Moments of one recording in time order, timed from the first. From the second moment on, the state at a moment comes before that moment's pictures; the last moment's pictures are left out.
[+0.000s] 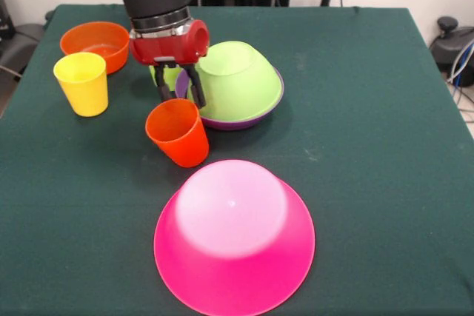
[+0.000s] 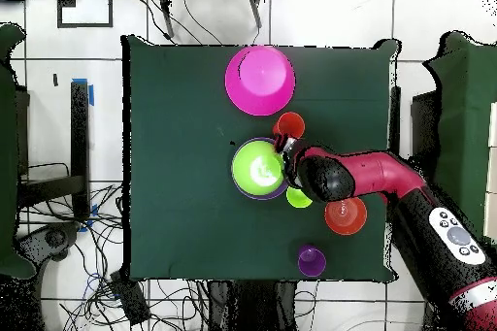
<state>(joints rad) -1.00 -0.47 0.76 1.74 -0.82 0.40 2.33</state>
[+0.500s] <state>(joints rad) -1.08 -0.44 0.77 1.74 -0.82 0.40 2.28</state>
